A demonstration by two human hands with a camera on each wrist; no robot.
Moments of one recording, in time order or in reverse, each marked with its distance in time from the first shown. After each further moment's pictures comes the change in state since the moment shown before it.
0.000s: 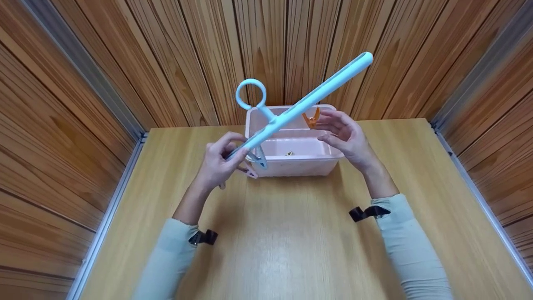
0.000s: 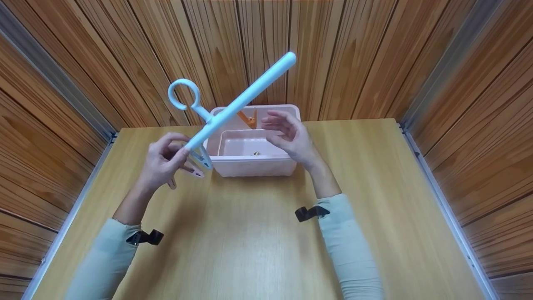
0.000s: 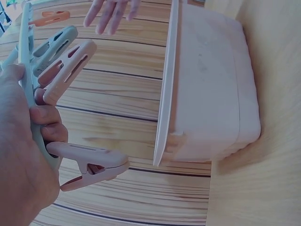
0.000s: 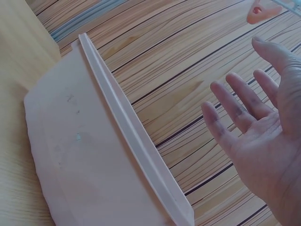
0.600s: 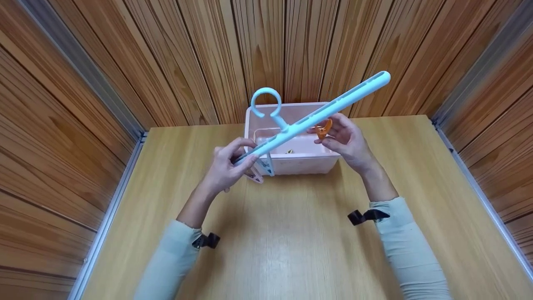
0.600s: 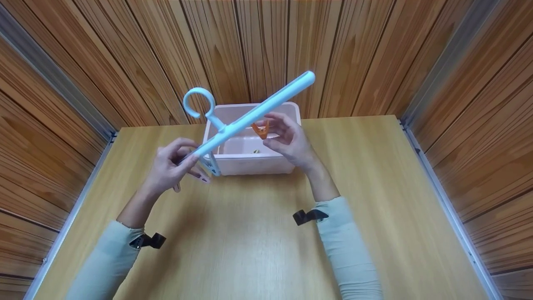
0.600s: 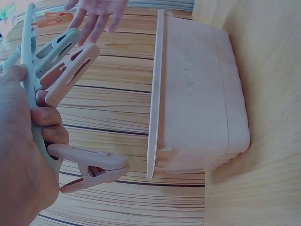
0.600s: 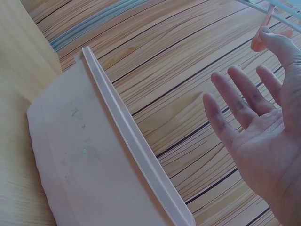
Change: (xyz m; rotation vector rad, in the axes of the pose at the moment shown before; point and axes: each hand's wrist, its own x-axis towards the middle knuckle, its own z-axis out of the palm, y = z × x) left_hand -0.004 0.001 0.016 0.003 -0.059 0.057; right_hand -0.008 -0.001 0.009 0.062 -0.086 -0.099
